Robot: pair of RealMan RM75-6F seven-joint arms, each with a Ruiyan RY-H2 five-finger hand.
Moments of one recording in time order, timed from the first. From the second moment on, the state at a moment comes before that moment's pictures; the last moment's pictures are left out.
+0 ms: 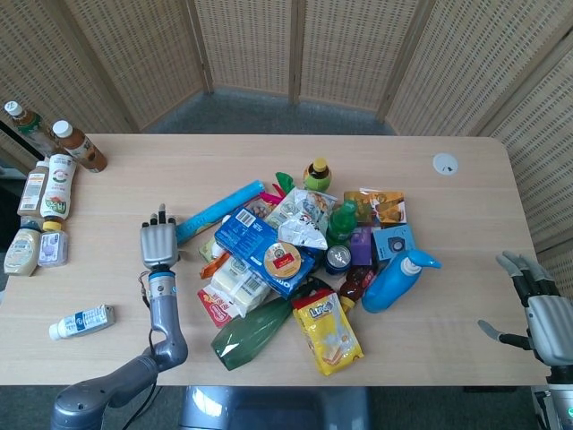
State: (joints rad) left arm -0.76 -2.20 -0.42 -0.53 0.90 1.12 0.63; right arm 0.08 -1.01 0.05 -1.65 -1.58 1.51 0.24
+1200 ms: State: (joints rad) left arm -0.71 -1.46 -0.69 -1.80 0.93 1.51 0.99; right arm 0.07 -1.01 0.04 -1.66 -1.58 1.52 0.25
